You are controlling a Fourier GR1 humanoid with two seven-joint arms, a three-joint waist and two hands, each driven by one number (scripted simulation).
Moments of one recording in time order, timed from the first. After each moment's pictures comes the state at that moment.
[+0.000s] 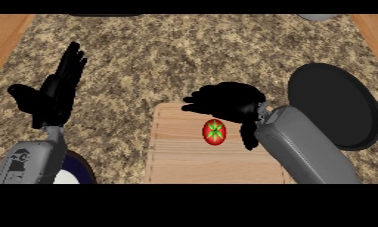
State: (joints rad) left arm -0.23 0.26 0.02 -1.46 0.10 0.13 0.07; right arm -0.61 -0.25 0.52 -1.41 0.90 0.73 -0.28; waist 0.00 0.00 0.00
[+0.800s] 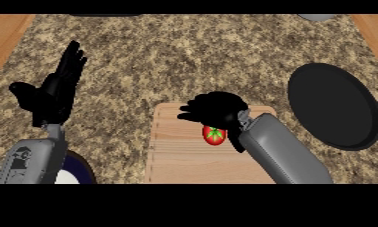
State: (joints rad) left arm -0.24 0.24 0.06 -1.45 0.06 0.10 0.07; right arm -0.58 -0.15 0.55 -1.28 1.11 0.69 -0.33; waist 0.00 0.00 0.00
